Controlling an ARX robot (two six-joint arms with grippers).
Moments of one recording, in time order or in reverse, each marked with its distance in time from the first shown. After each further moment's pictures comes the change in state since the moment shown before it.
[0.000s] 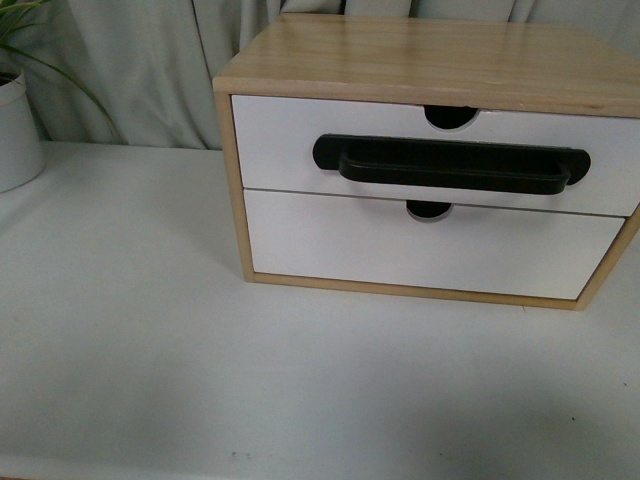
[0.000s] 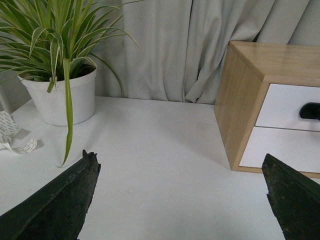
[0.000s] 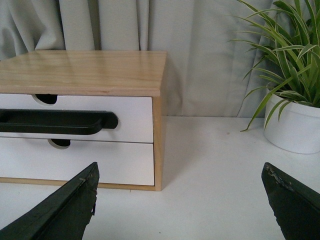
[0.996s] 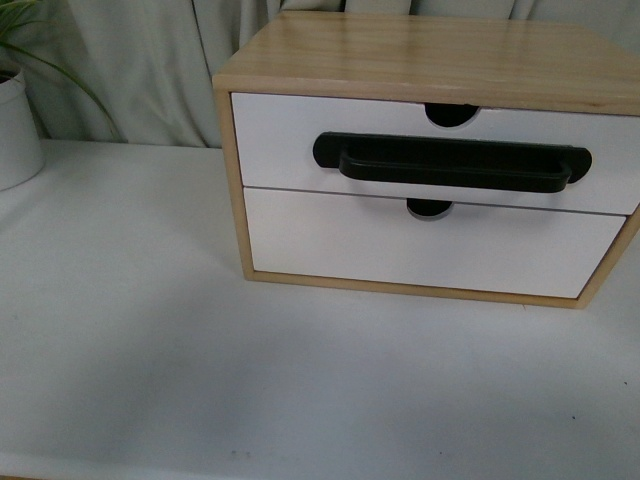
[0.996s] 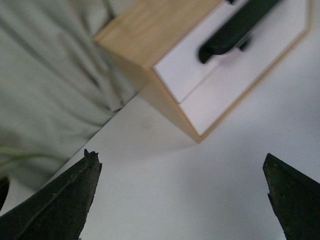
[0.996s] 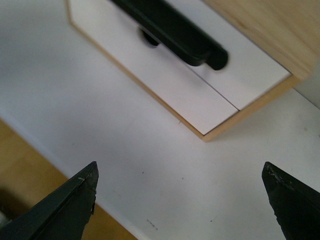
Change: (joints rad) left arm -0.008 0.850 0.431 0.013 0.623 0.938; right arm 0.103 0.791 0.547 -0.389 -0.287 -0.623
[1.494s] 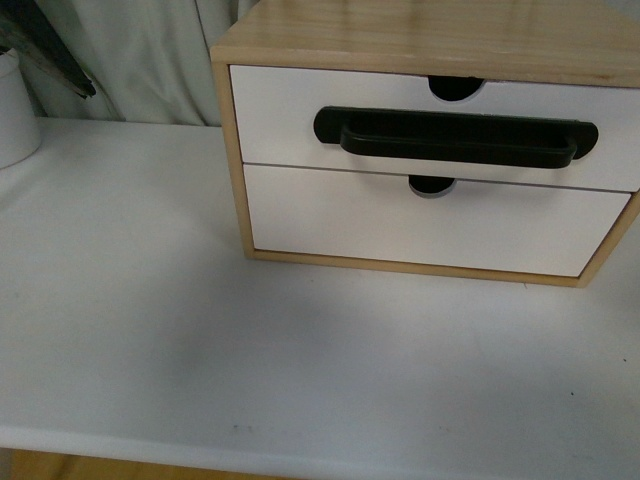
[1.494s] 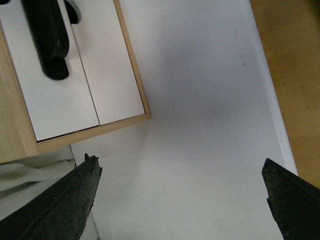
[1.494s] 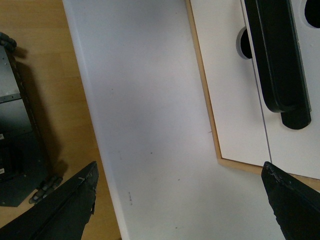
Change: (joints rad) left arm -0.147 0.473 0.595 -0.759 -0.238 0.968; right arm 0.034 0.304 0.309 -0.333 -0.089 -0.526
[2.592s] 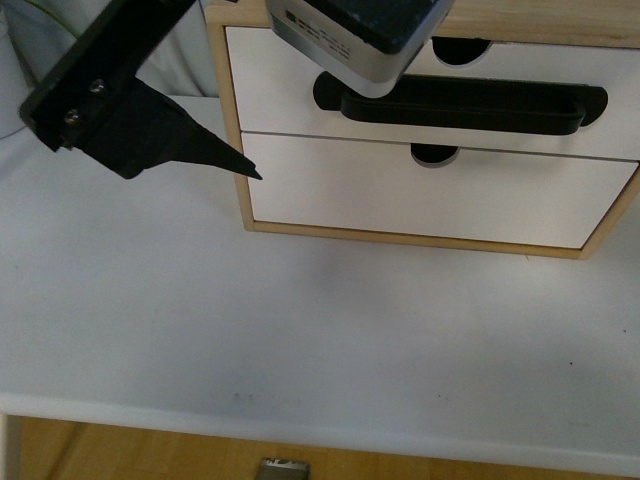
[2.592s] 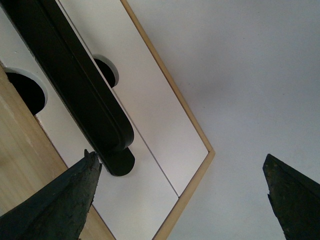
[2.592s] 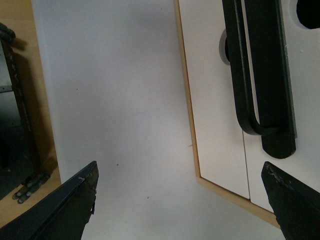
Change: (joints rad) left arm -0.319 0.353 0.306 0.103 -0.197 -0.074; right arm -0.055 0.312 0.169 0.064 -0.068 -0.126
